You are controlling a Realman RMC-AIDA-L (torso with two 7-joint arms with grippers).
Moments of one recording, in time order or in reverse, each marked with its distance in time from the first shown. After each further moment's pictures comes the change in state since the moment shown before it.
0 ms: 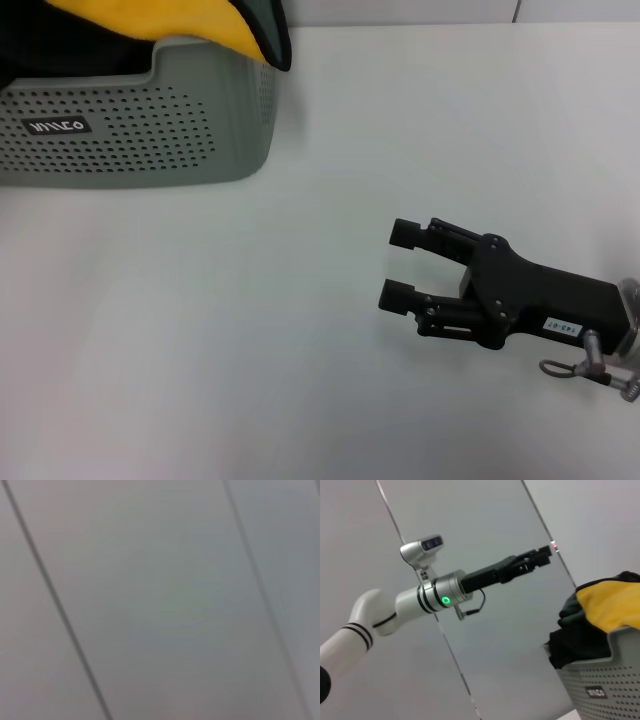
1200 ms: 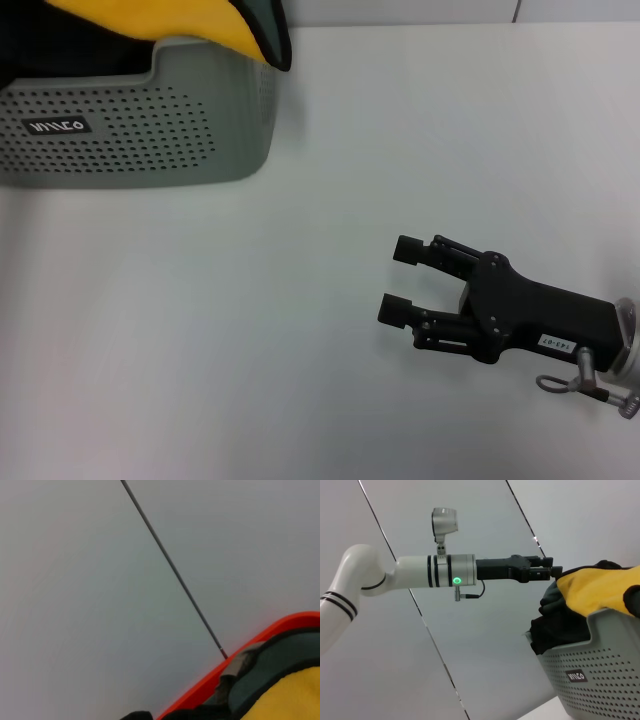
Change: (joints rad) left arm -0.030 -0.006 0.308 0.124 0.624 -0.329 -0.340; right arm -0.046 0.004 -0.003 -0.028 -0.006 0.059 -0.024
